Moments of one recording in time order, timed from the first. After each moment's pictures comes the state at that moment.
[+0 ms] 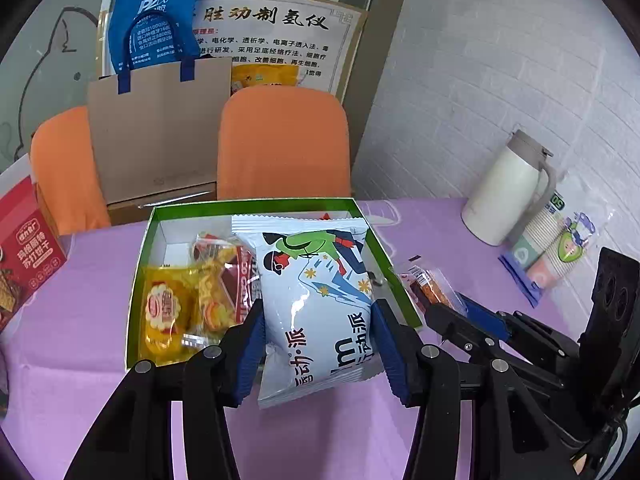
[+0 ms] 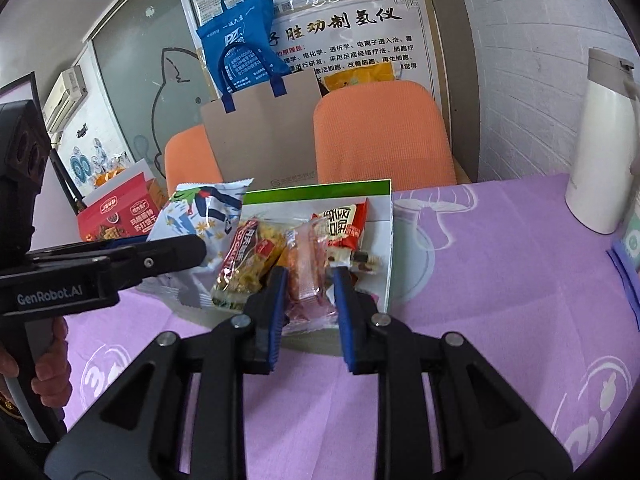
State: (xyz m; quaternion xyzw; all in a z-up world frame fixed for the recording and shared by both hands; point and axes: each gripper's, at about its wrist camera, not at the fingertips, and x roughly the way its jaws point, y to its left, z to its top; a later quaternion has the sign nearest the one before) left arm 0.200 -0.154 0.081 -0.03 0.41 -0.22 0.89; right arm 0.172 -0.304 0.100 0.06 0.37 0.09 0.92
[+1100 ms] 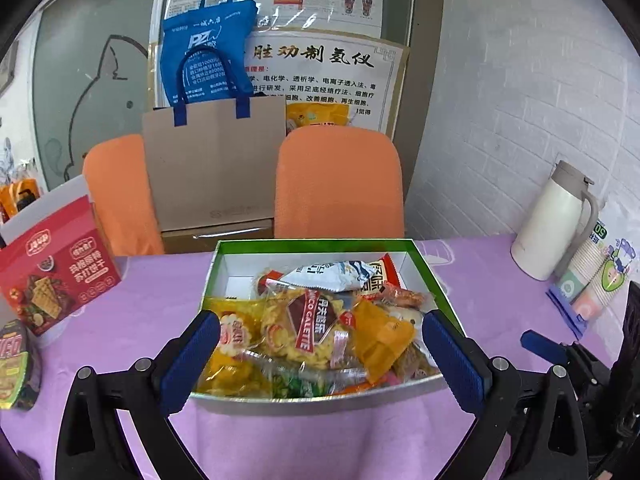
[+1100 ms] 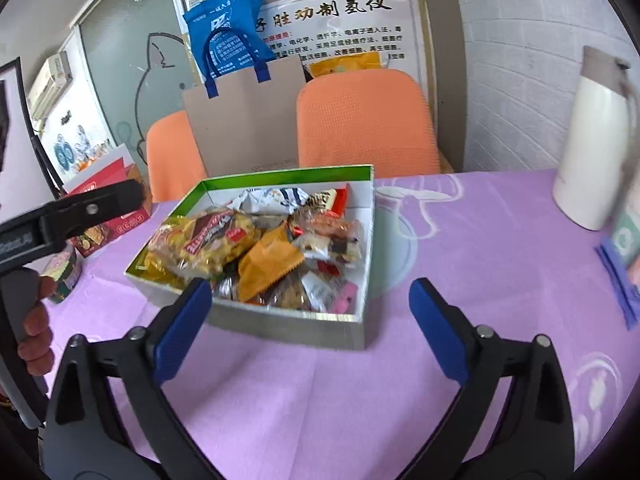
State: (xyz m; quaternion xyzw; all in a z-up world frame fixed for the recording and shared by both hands) left arm 0.178 -0.121 0.087 -0.01 0.33 -0.13 0.93; right arm 0.139 -0.304 0.107 0.03 0.39 0.05 0.92
